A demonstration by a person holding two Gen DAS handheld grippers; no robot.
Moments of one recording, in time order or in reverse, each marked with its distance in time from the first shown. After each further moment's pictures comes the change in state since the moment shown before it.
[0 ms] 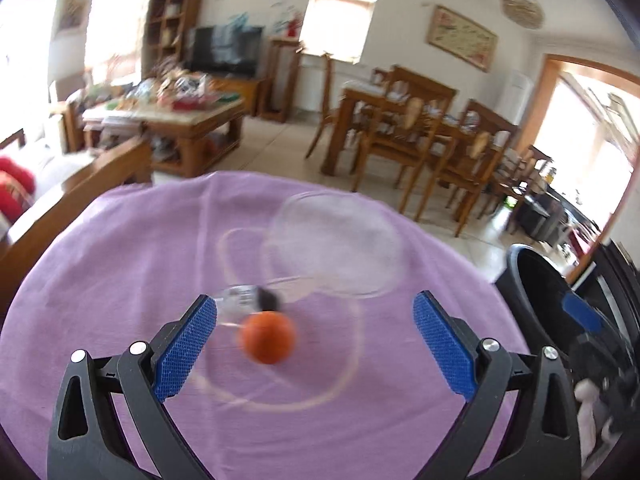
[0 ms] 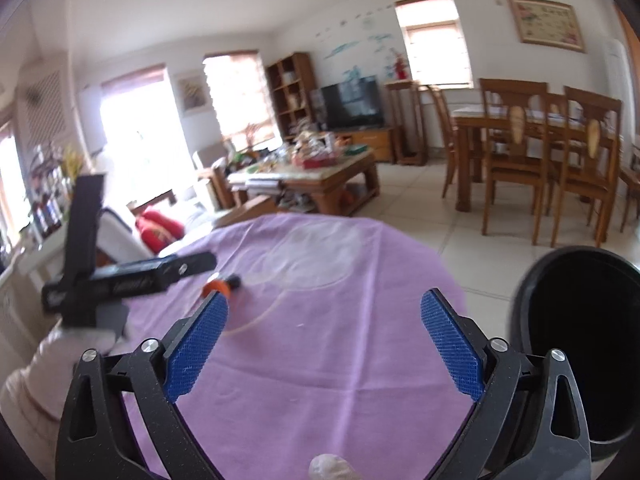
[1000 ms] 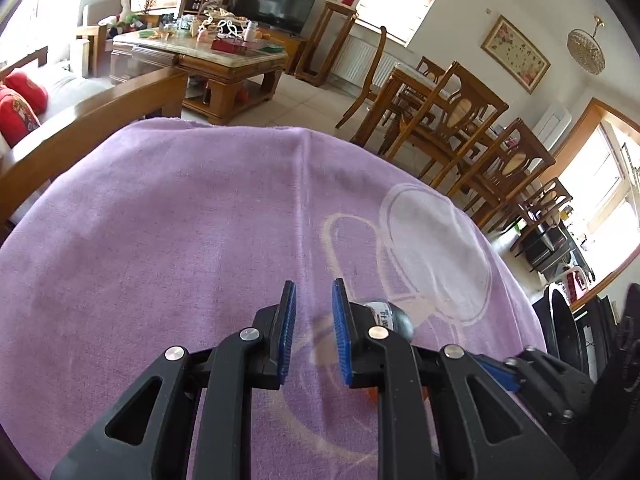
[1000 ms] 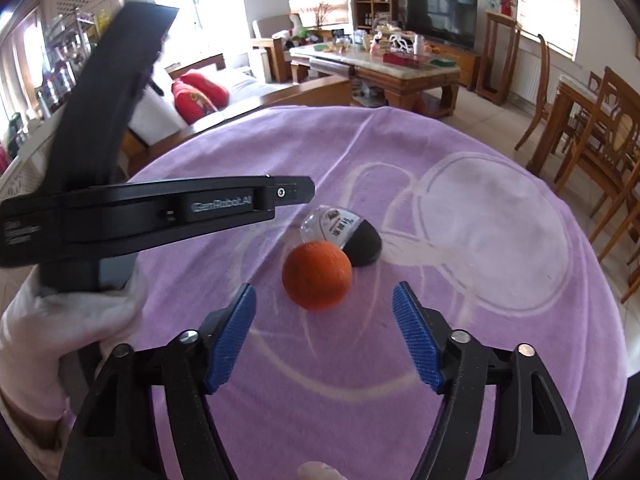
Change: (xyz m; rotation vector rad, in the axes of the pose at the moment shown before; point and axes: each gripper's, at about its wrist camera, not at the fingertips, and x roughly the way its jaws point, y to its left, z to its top) left arm 0.025 0.097 -0.007 -0.197 0.105 -0.027; right arm 0.201 0.131 0.018 -0.243 0.414 0.103
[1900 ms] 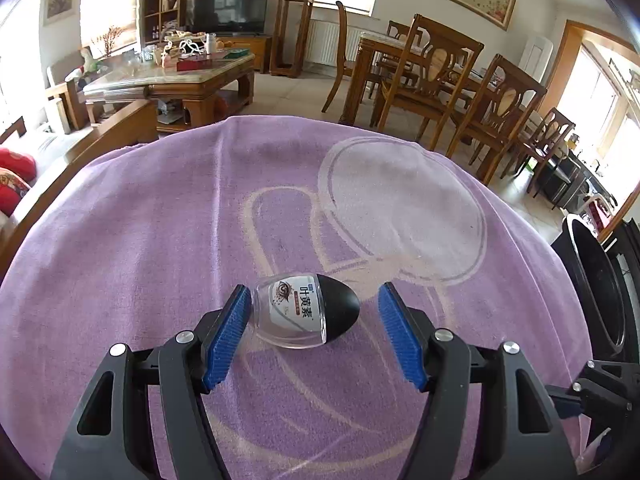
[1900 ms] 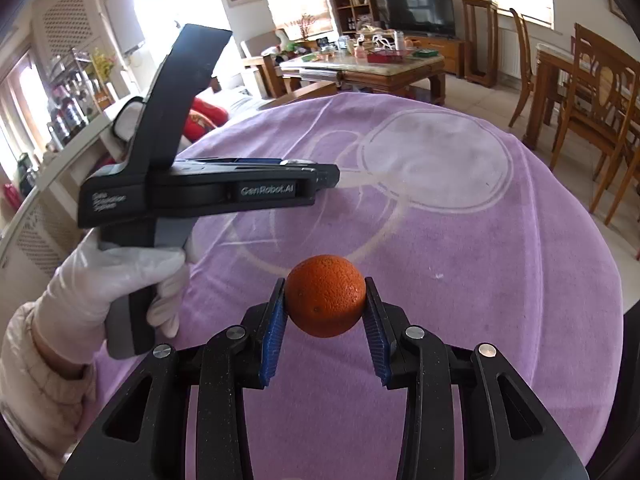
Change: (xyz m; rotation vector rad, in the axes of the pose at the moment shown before) left arm 0.035 -0.070 -0.012 0.247 0.051 0.098; right arm -0.083 -0.043 -0.083 0.118 -0.060 0.069
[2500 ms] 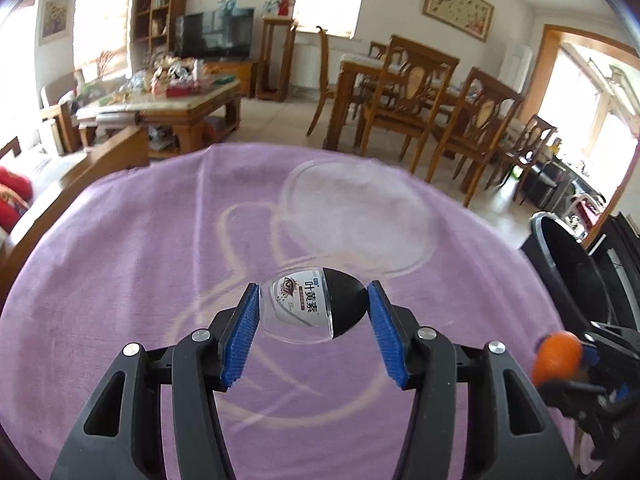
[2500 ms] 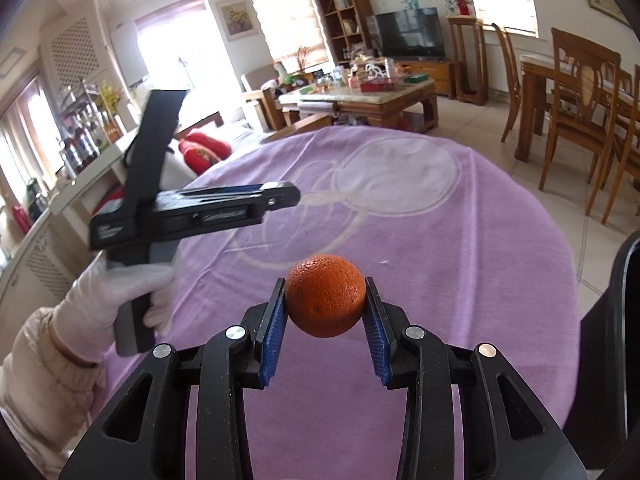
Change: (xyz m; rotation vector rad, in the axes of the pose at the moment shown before) left arm -0.048 -0.030 -0.014 0.048 -0.126 -0.062; right arm -0.072 -0.024 -0.026 0.062 -0.155 0.014
